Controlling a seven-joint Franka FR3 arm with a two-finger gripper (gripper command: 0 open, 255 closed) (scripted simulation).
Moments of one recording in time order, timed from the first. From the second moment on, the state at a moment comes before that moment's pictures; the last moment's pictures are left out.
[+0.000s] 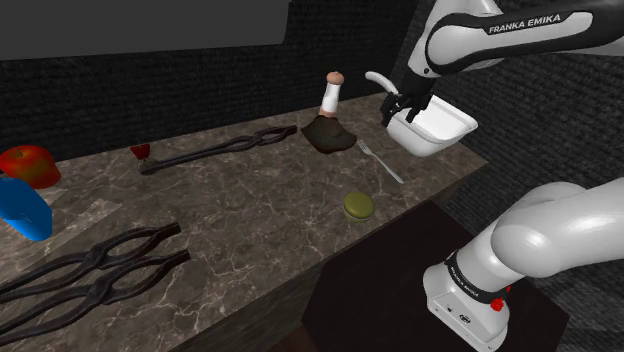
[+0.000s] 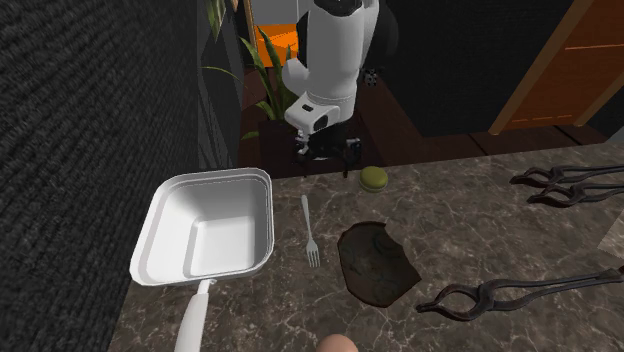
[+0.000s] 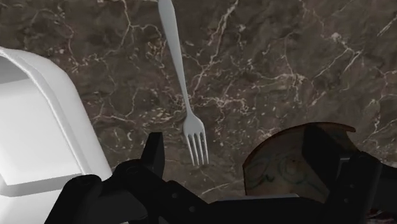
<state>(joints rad) -0.03 -0.48 -0.14 -2.54 -0.10 2.13 0.10</state>
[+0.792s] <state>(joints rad) -0.04 -0.03 -0.22 -2.50 0.00 2.54 0.01</state>
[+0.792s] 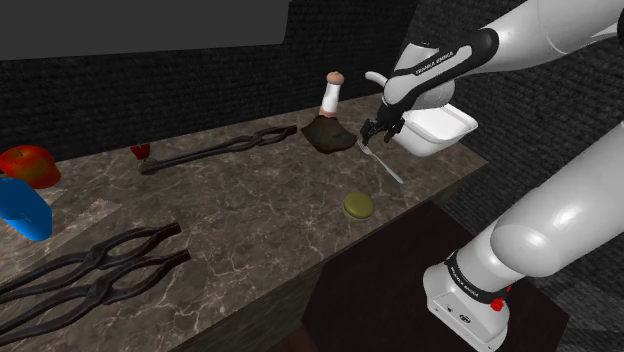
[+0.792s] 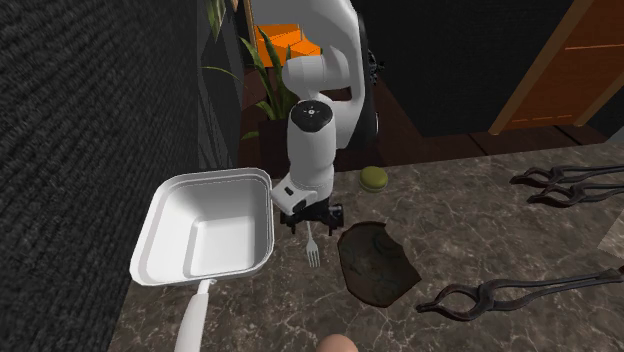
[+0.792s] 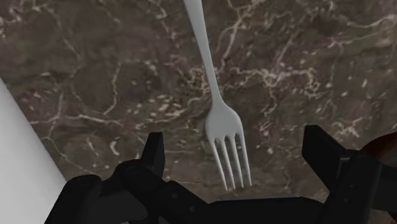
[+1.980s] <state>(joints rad) -0.04 0.09 -0.22 -2.50 0.06 2.67 -0.03</state>
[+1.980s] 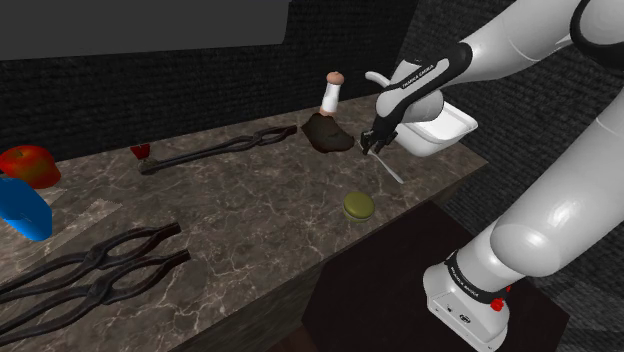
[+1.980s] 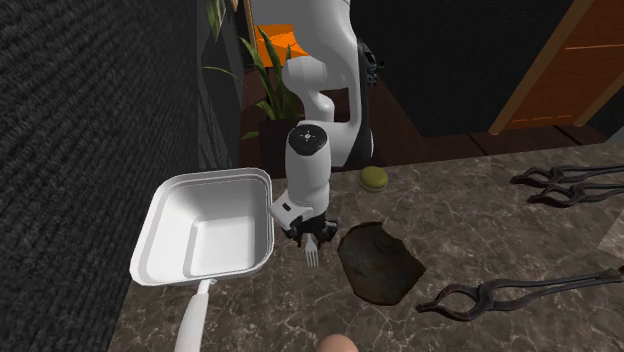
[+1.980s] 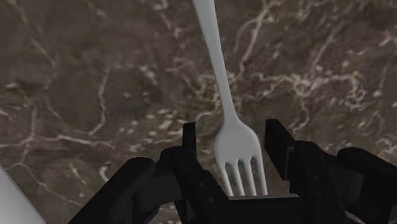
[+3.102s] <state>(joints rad) -0.03 -0.02 -0.22 -2.48 0.01 2.54 0.01</state>
